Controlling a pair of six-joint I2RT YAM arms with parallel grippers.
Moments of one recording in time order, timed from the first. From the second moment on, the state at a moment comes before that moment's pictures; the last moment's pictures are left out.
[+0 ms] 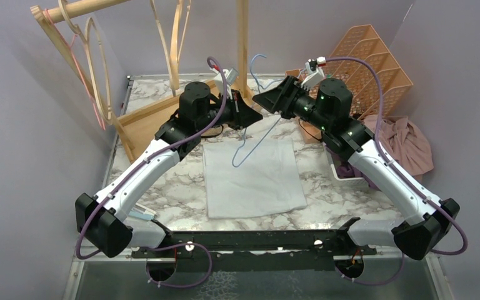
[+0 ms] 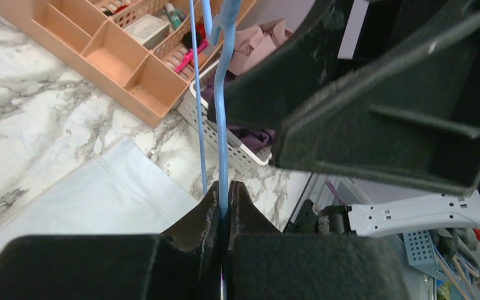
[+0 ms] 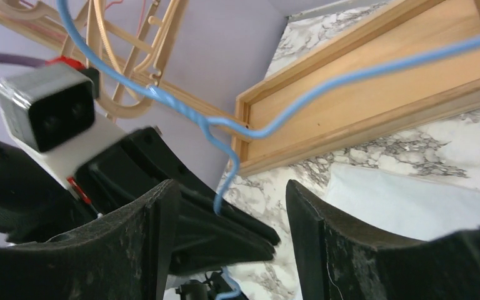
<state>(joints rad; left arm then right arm) -0.59 1.32 1.29 -0.12 0.48 -0.54 0.61 1.25 1.32 -0.17 -0.16 0.77</state>
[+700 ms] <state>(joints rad) -0.62 1.24 1.19 -0.05 0.44 -0.59 0.62 1.34 1.31 -0.04 -0.24 0.90</state>
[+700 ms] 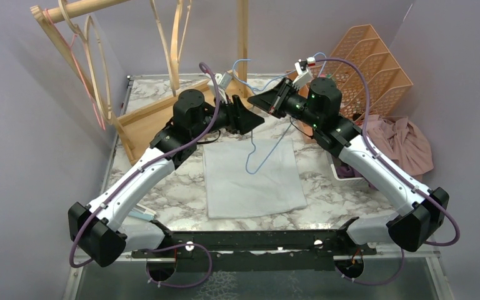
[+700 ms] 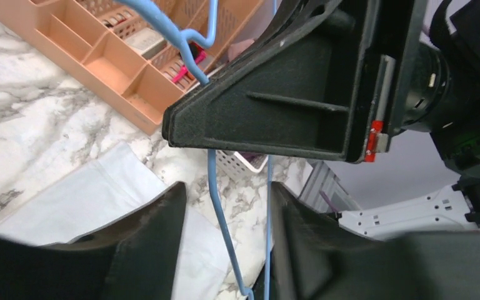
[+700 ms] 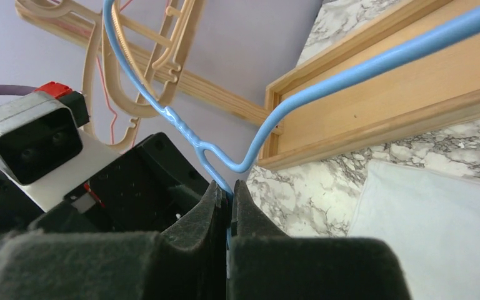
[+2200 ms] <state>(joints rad) -0.62 1.02 1.10 -0.10 0.17 -0.93 0.61 1.14 1.09 -0.02 -0.48 0.77</state>
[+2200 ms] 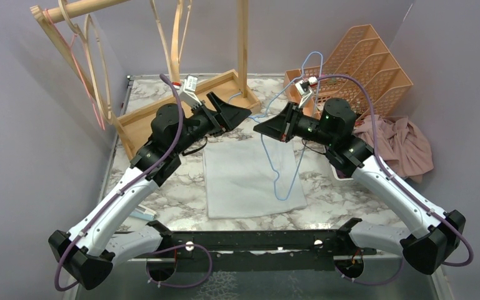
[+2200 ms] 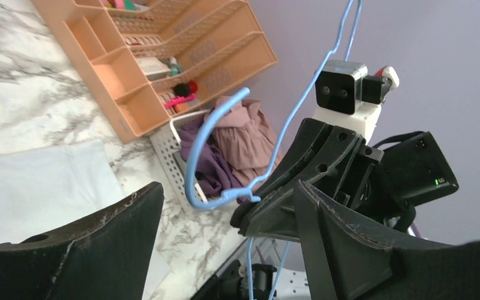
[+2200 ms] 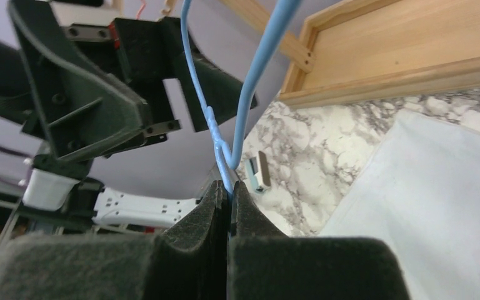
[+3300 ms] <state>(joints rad) -0.60 1.10 1.09 0.10 0.50 -0.89 0.61 1.15 1.08 0.07 -0.66 0.86</state>
